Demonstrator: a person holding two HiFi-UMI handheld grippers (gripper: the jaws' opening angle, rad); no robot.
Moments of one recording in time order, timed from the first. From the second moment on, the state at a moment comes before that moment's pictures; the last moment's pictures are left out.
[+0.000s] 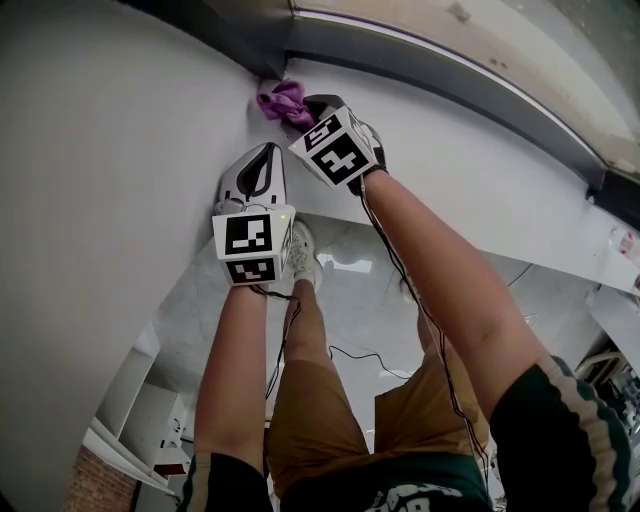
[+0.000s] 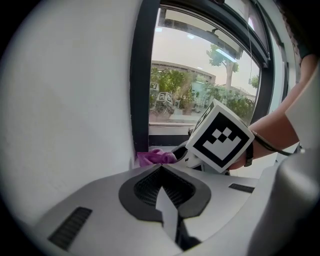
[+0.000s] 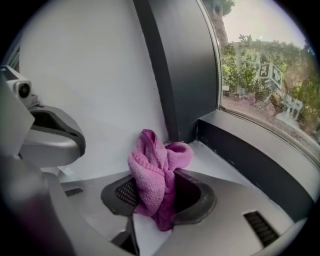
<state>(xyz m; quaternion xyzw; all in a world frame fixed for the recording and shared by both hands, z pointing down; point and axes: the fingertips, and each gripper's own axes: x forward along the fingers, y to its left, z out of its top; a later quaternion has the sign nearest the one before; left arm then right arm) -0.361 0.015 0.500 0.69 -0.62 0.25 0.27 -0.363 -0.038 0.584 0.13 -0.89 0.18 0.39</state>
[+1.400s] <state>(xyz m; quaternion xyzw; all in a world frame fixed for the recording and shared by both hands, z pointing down) -0.186 -0.033 0.497 0.77 -0.53 0.29 0.24 -0.161 -0.049 0.588 0.21 -0.87 0.23 0.39</state>
